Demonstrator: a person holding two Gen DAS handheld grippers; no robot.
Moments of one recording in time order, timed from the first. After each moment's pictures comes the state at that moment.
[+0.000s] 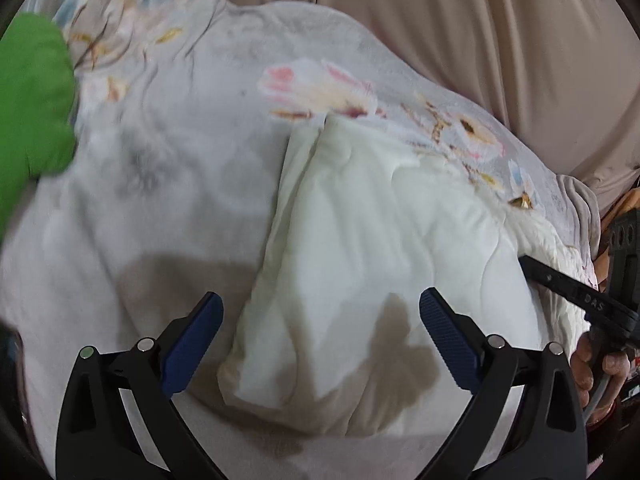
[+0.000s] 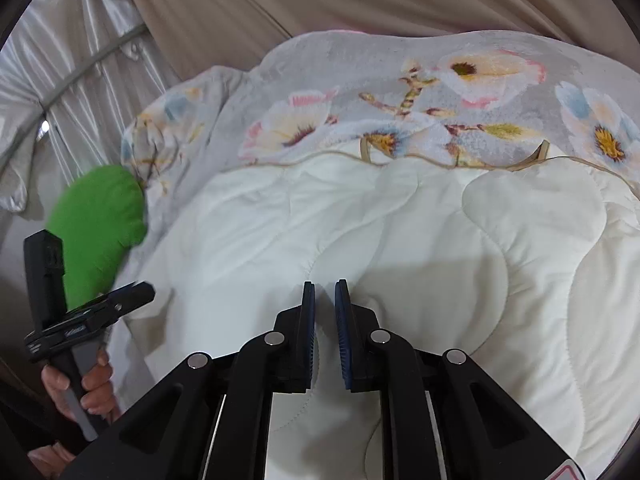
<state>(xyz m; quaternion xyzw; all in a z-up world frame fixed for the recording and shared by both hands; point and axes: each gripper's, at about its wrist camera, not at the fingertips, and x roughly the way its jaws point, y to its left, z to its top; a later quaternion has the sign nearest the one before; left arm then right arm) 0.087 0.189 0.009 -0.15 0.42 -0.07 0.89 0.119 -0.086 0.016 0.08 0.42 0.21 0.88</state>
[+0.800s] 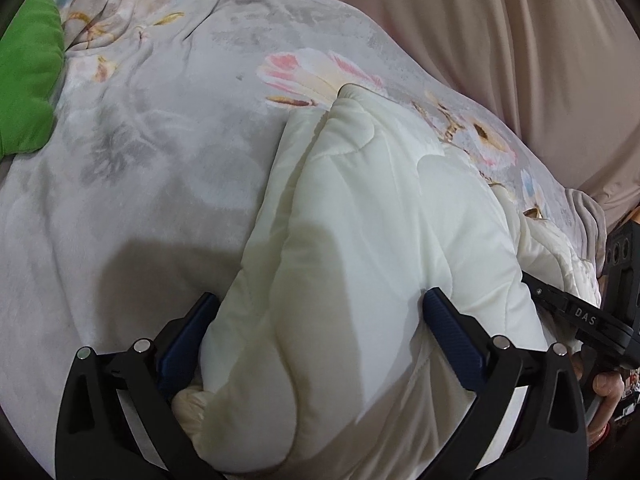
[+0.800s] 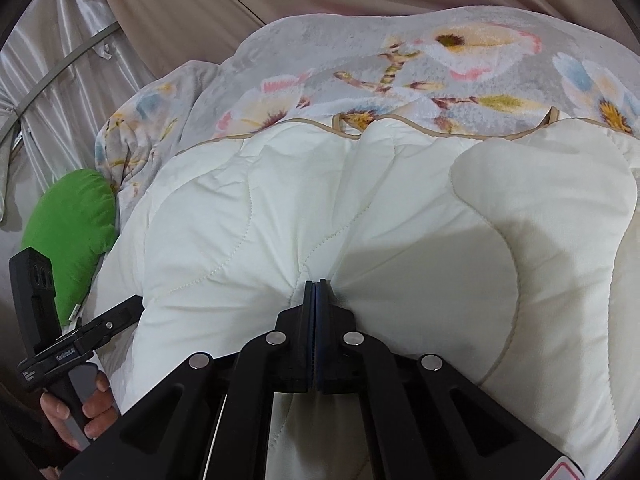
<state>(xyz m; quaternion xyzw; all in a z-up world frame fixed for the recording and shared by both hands) 0.113 0.180 -0.014 -0.17 0.41 -0.05 0.90 0.148 -0.087 -0.015 0.10 0.43 0.19 0.88</state>
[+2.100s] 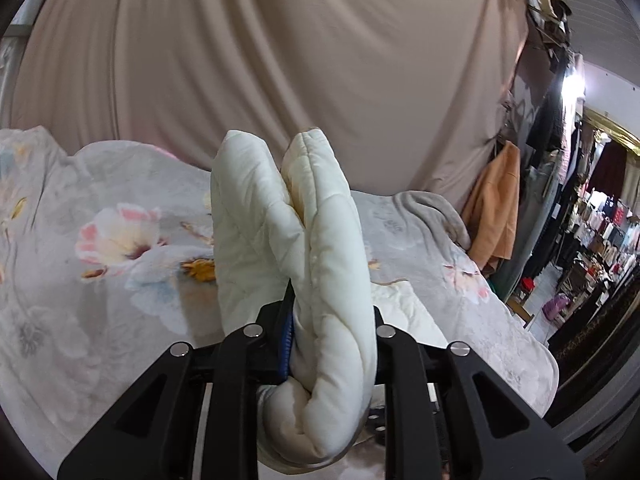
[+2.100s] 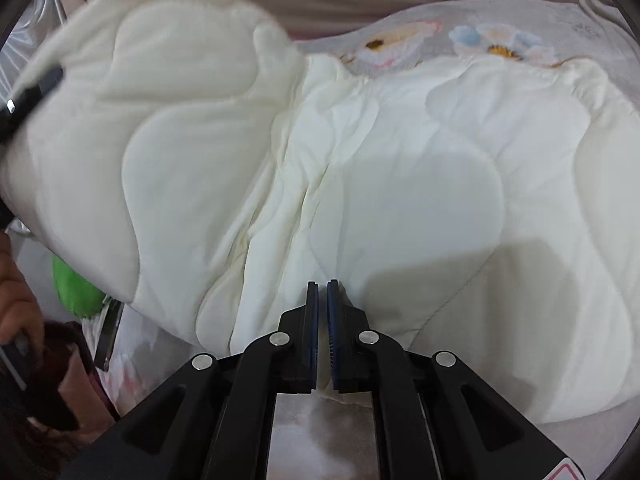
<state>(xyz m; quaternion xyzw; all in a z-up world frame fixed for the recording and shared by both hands) 0.033 0.041 0.167 -0.08 0.24 -0.30 0.92 0.009 -0.158 -0.016 0.17 0.41 0.17 0.88</state>
